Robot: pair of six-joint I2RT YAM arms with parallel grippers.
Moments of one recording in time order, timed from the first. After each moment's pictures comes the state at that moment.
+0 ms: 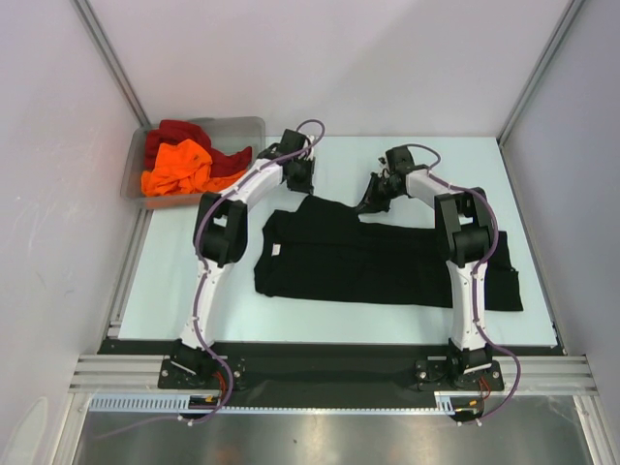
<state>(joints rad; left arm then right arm) -0.40 2.47 2.15 -0.60 0.15 -0.24 0.24 2.29 1.72 -0.45 -0.50 0.55</state>
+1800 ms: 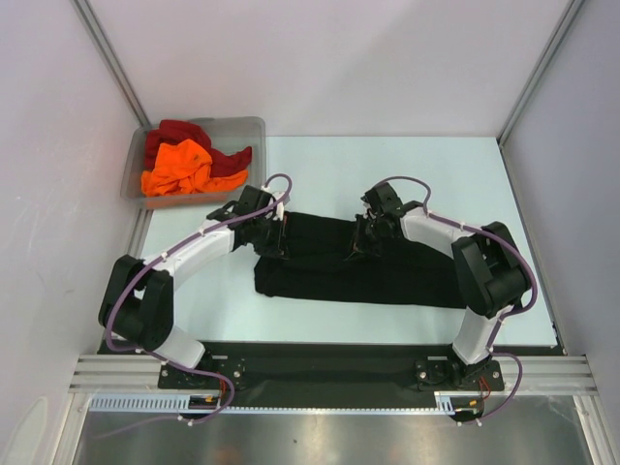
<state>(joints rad) -0.45 1.52 1.01 -0.50 0.27 -0.30 0.48 1.79 1.14 -0.44 -0.40 0.65</state>
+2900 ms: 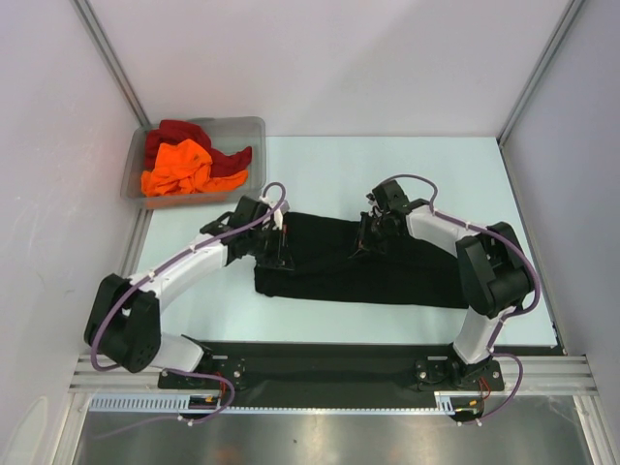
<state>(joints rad) -0.49 1.40 0.91 -0.49 0.36 -0.40 0.43 1.78 1.14 -0.45 -0.43 0.61</state>
